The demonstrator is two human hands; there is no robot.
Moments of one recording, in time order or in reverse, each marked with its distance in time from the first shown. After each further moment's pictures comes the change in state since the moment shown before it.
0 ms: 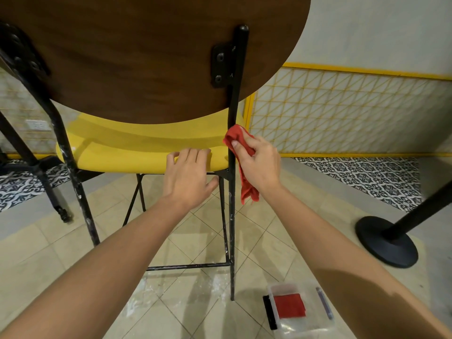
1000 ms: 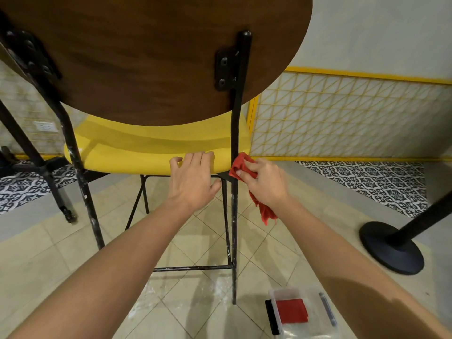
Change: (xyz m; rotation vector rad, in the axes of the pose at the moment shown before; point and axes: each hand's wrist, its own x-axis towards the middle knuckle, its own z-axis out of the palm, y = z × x) left_hand 0.001 0.001 0.001 -0.026 -0.034 -0.036; right_hand -0.014 0.021 -0.005 -0.306 -0.263 -0.073
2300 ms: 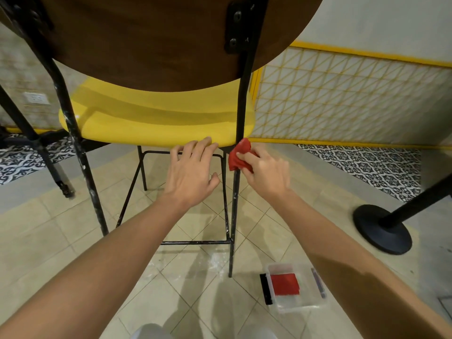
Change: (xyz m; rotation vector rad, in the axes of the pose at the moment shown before) left_hand -0.040 -0.010 0.025 0.005 0.083 0.114; right_hand -0.032 0.012 0.027 -0.275 0.240 -0.339
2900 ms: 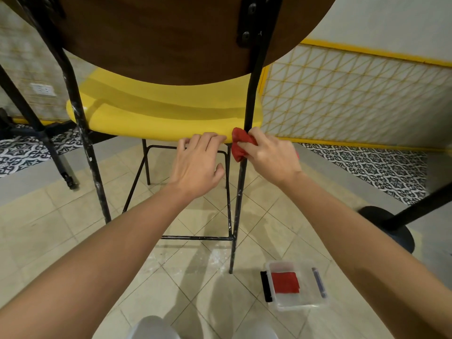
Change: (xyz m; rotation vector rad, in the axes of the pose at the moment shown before) left_hand 0.005 -0.003 -0.006 -0.107 0.022 0.008; right_hand 0.027 0.010 -0.004 -0.238 -0.003 -0.340
